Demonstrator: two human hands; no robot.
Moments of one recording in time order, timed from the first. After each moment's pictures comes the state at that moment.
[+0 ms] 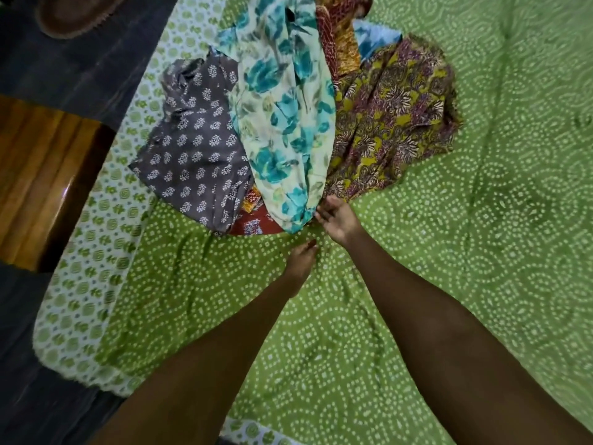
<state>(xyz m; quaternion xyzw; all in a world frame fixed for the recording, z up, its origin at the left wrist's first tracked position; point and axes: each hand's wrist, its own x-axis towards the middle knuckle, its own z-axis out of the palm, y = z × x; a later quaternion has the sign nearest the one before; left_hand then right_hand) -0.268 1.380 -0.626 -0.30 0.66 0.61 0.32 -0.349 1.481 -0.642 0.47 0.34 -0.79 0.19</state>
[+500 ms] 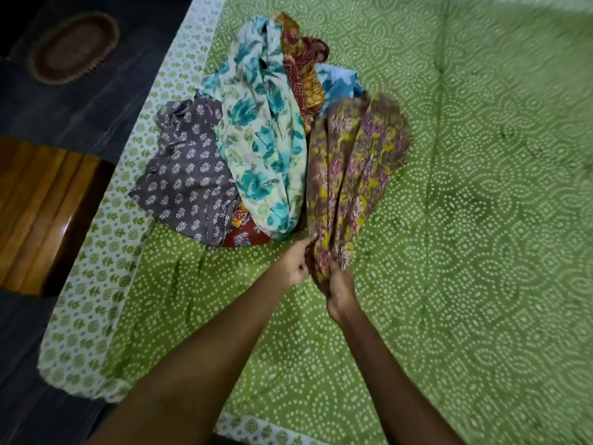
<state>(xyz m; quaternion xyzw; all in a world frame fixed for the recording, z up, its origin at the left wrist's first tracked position) -0.279 1.405 -0.533 -0.34 0.44 0.70 0.45 -0.214 1.478 -0.557 0.52 0.39 -0.76 0.07</state>
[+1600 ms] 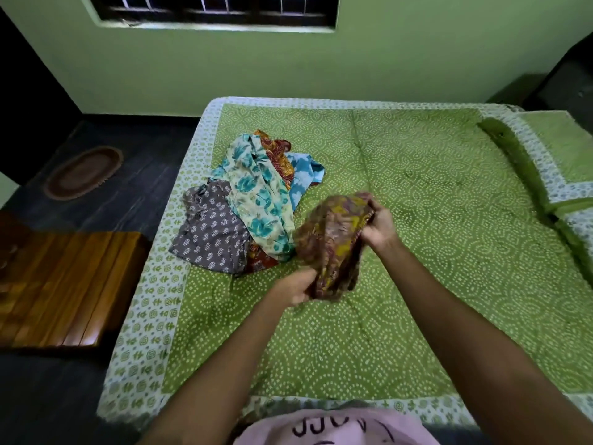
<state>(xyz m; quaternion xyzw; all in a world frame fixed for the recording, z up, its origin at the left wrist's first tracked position) -0.139 1.319 -0.330 -0.08 0.60 0.59 0.54 -0.150 1.484 -0.275 0.28 0.25 -0.92 -0.04</state>
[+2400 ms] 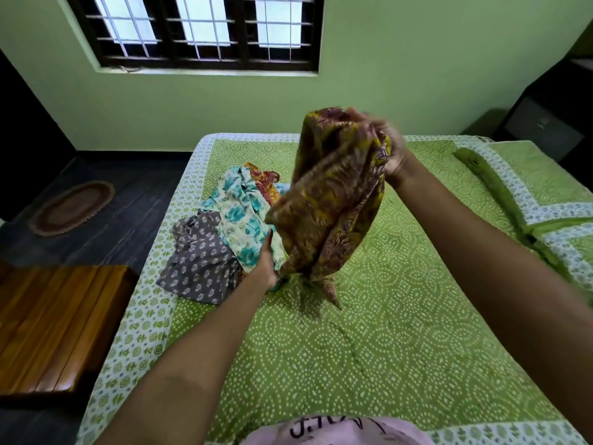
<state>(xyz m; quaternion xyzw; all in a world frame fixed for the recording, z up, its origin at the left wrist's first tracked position) -0.218 1.321 -0.318 -0.19 0.53 0.74 0.37 -0.204 1.524 -0.109 -0.06 0.44 -0.89 0.10</state>
